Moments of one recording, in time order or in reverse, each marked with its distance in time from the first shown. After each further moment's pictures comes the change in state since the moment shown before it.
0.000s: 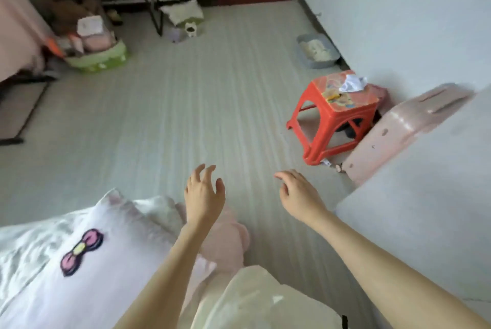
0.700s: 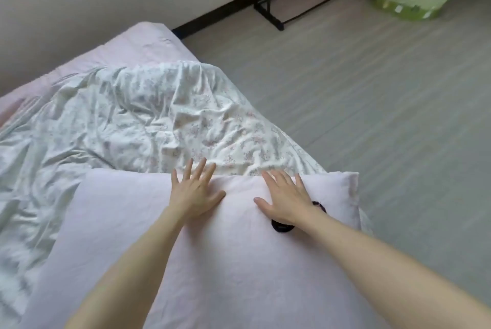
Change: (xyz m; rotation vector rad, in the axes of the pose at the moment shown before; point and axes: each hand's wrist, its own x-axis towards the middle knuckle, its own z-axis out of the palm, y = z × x) left_hand -0.113 -0.494 -0.166 0.391 -0.129 -0.902; right_hand 0.047 -0.372 0.428 -0.504 -0.958 -0.984
